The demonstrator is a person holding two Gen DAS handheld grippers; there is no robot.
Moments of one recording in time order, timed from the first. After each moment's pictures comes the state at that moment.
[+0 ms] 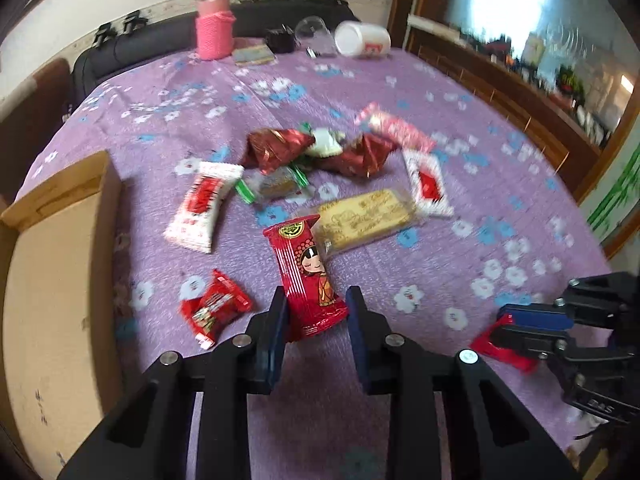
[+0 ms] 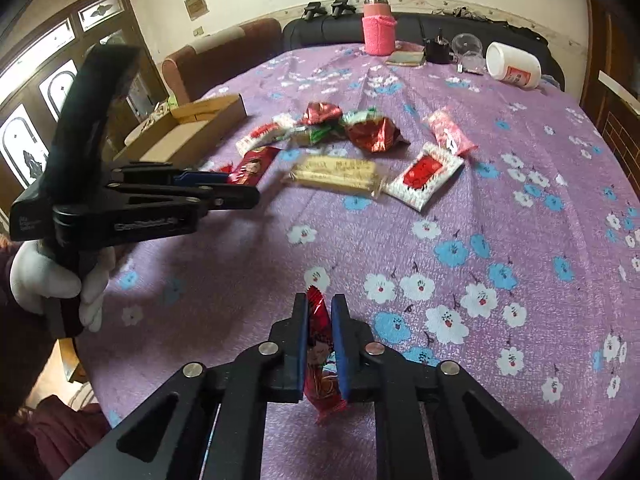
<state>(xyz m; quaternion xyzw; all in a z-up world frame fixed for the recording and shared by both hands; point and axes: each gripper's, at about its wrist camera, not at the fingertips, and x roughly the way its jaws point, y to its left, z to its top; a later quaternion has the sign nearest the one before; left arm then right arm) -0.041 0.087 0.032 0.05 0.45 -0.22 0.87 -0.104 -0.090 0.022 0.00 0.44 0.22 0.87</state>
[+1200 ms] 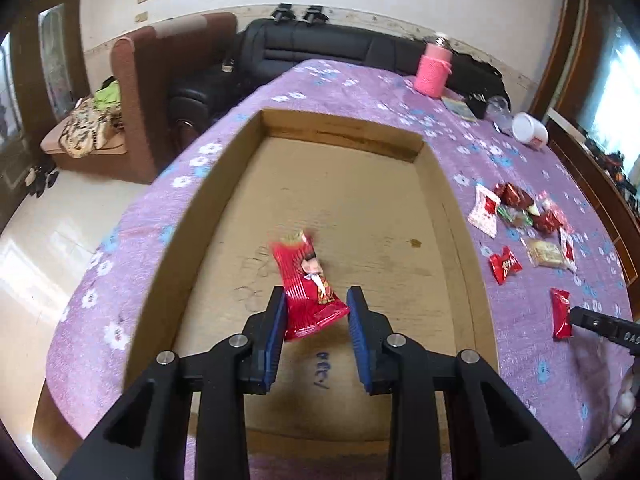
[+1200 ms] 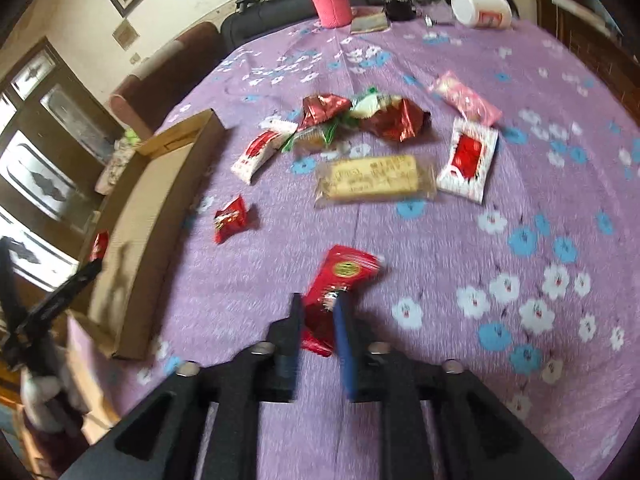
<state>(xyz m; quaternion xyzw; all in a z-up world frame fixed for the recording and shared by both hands) -0.101 0.305 0.047 -0.07 0.42 0.02 0.91 -0.063 -0.021 0.029 0.10 0.50 0.13 0.85</state>
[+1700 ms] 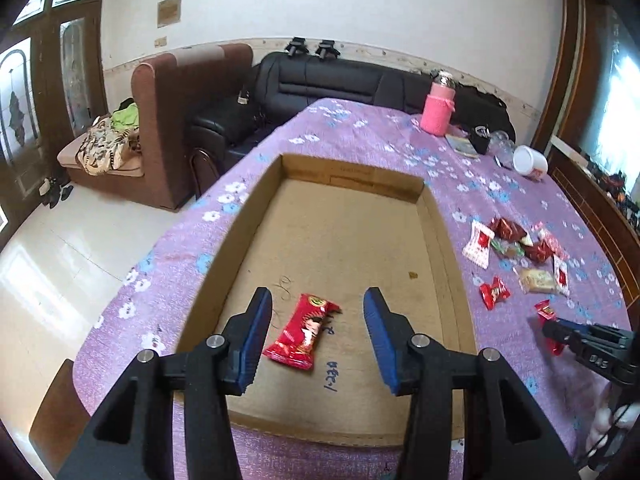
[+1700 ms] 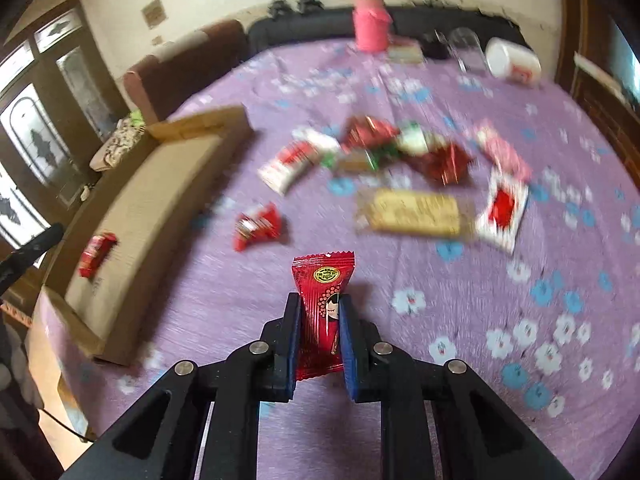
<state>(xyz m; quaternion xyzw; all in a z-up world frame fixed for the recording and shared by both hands) -0.124 0.310 0.077 -0.07 0.36 0.04 0.93 -0.072 0.012 0.042 0.02 0.45 0.15 0.88</state>
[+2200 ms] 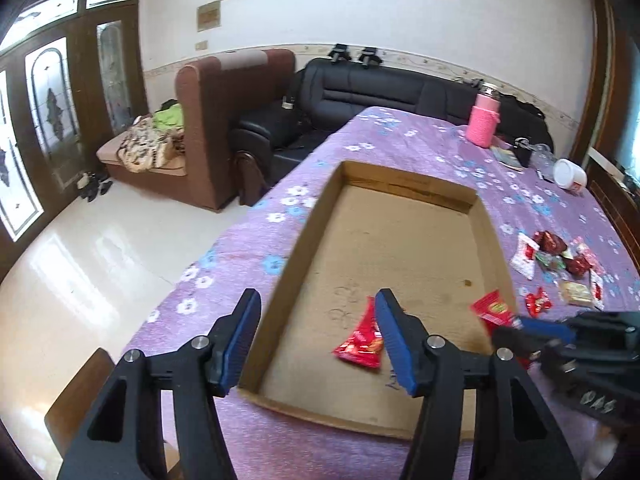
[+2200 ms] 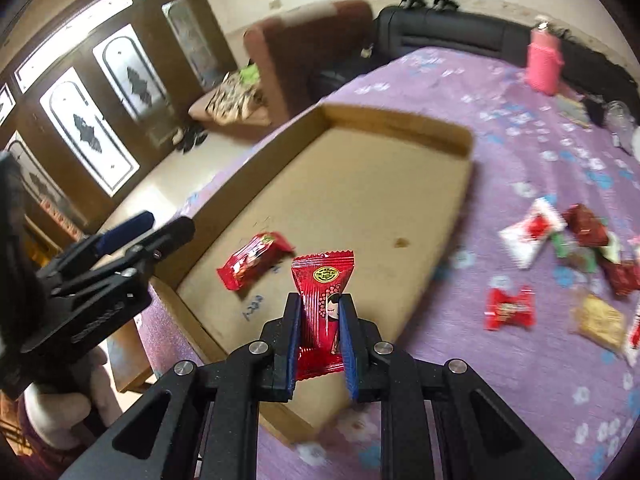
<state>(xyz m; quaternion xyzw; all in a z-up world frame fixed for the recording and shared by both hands) -0.135 0.337 0.079 -0.06 0.35 0.12 0.93 -0.060 0.168 0.061 -0.03 0.46 0.34 0.82</state>
